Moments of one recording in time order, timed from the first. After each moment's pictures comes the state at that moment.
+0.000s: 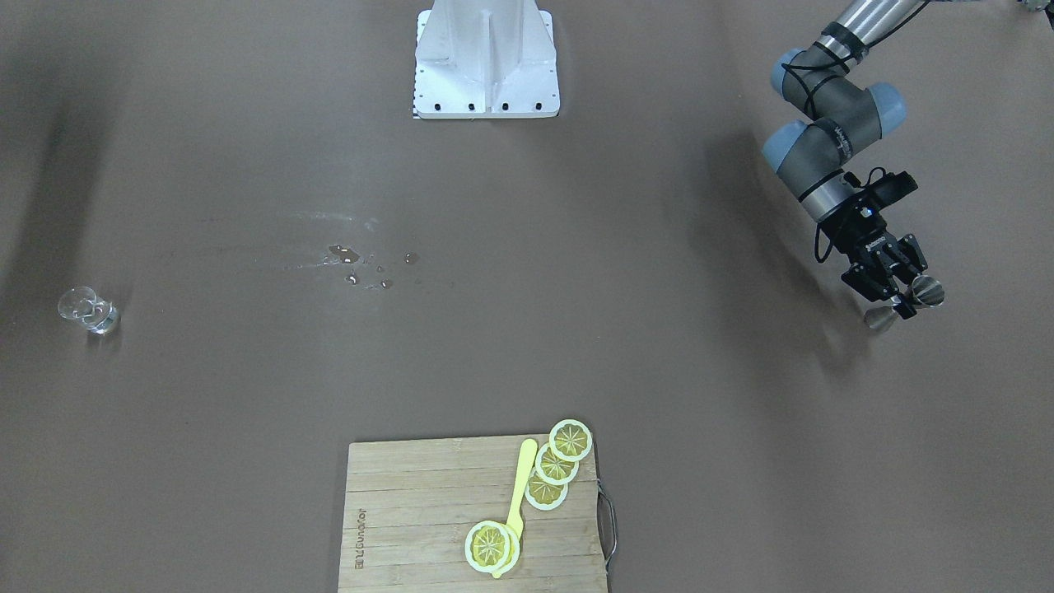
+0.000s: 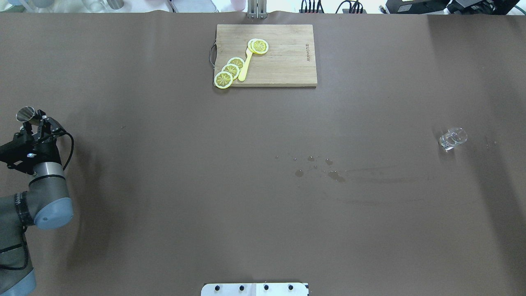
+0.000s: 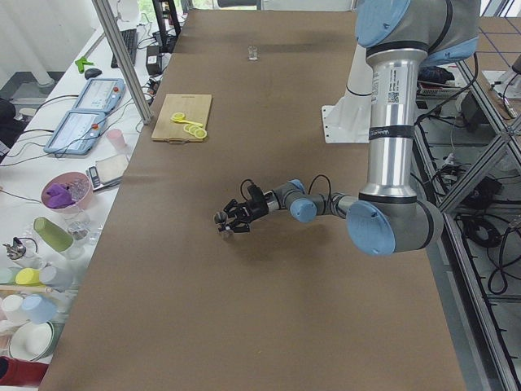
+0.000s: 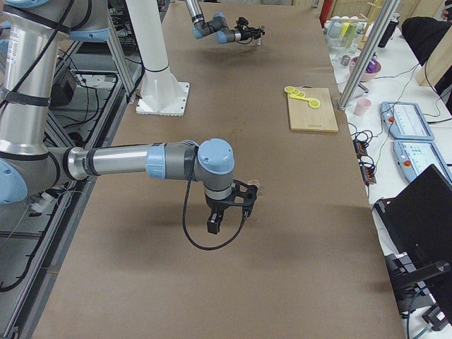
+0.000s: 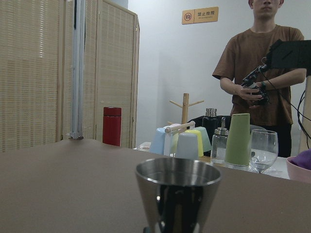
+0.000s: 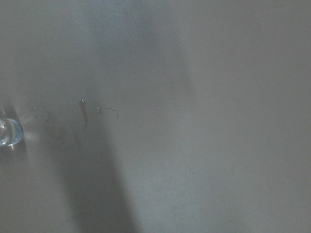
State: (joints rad) left arm -0.43 -1.55 -1.52 -1.92 -0.42 -2.08; right arm 1.61 -1.83 1.96 -1.68 2.31 0.20
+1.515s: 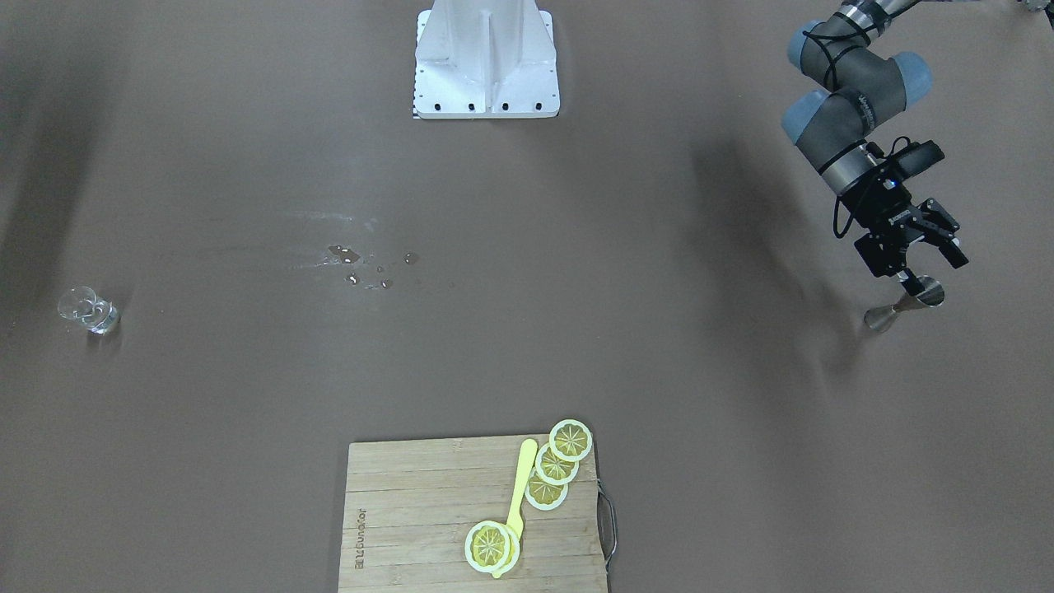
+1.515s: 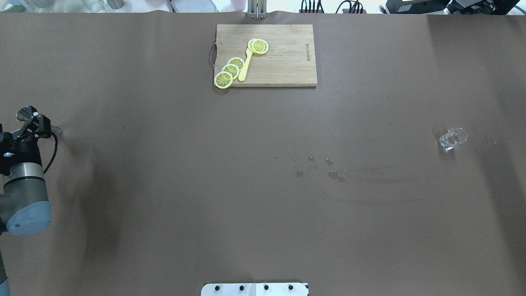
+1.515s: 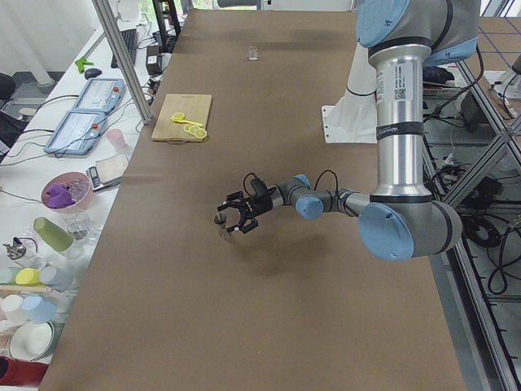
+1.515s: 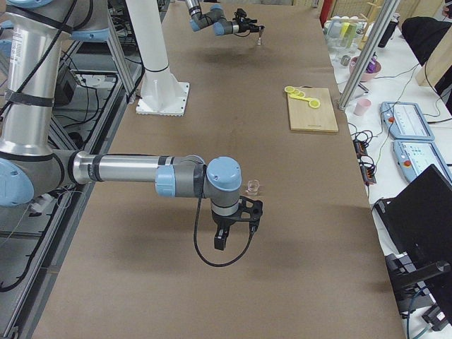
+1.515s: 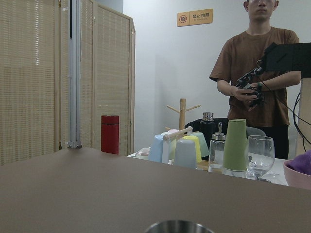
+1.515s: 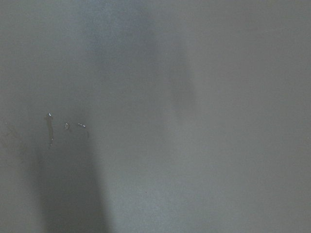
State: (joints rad) left arm -0.43 -1.43 -1.70 -1.92 -0.42 -1.97; right arm 1.58 -1.81 1.83 -1.55 2.25 0.20
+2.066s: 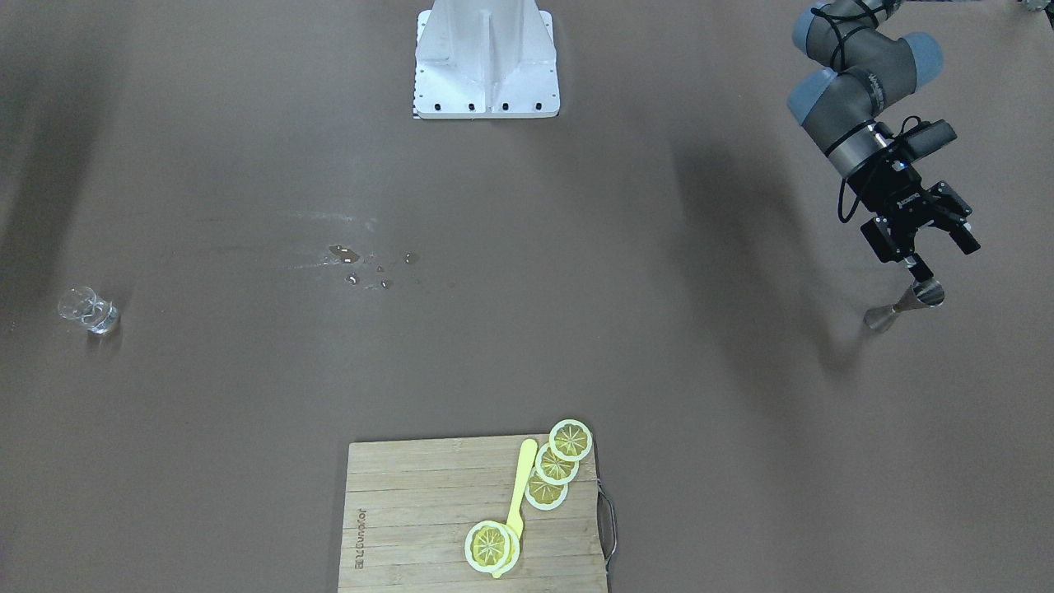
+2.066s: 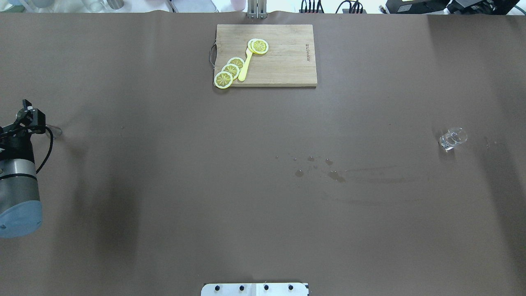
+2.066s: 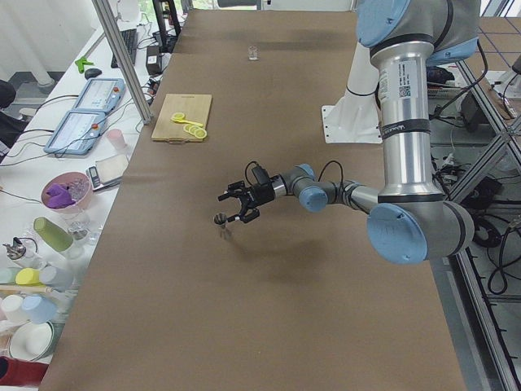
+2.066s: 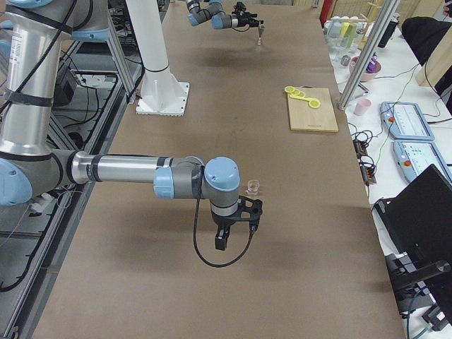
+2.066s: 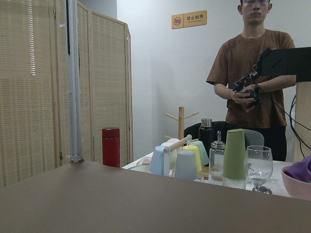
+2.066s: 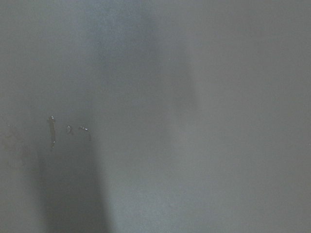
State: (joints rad) left arm -0.44 -1.39 -1.82 -1.91 -0.42 -1.88; right arm 1.58 -1.82 1.83 -1.52 2.26 0.20
